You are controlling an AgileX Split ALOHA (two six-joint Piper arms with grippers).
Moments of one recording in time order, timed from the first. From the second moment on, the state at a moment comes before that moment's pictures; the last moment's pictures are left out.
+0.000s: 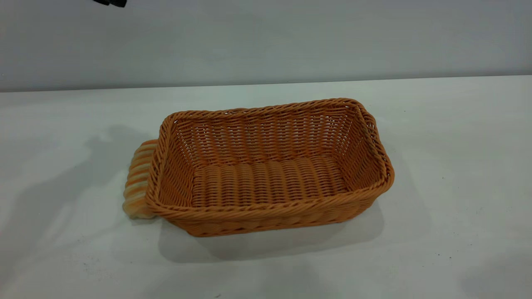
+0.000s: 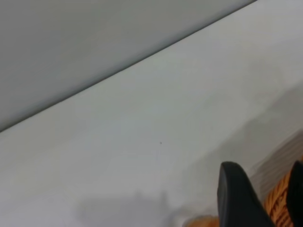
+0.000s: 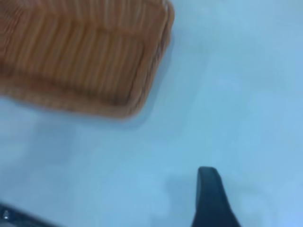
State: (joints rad) left arm -0.03 1.92 -1.44 -0.71 0.44 0.94; right arm 0.16 0.95 -0.83 0.18 0.84 -0.25
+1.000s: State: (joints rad) left arm 0.07 2.25 -1.44 -0.72 0.59 0.84; right arm 0.16 0.24 -0.50 0.17 1.09 -0.07
